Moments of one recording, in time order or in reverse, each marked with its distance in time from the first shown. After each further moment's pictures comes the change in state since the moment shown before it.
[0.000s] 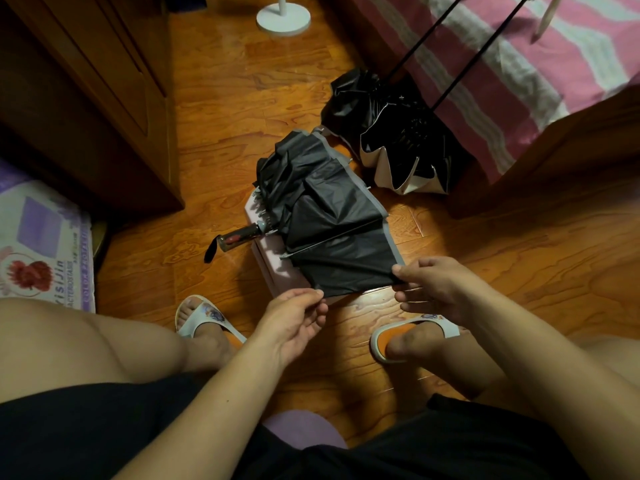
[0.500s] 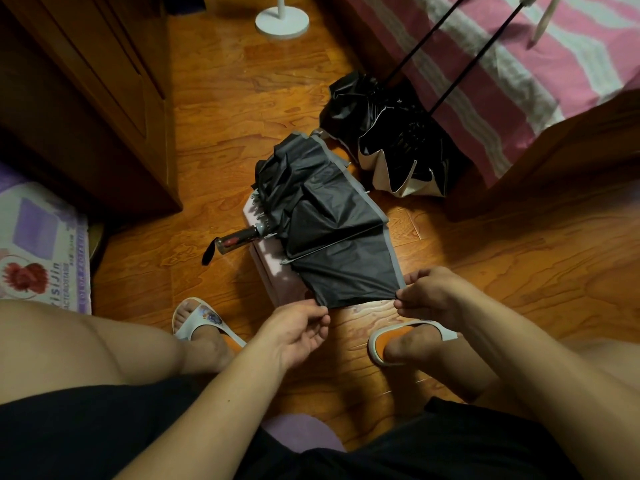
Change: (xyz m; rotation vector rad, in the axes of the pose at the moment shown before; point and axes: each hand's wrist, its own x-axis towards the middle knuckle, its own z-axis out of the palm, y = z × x) left_hand 0.008 -0.008 0.004 0.012 -0.007 -0.142; right_hand 0.019 0.011 0.001 -0.010 0.132 0.114
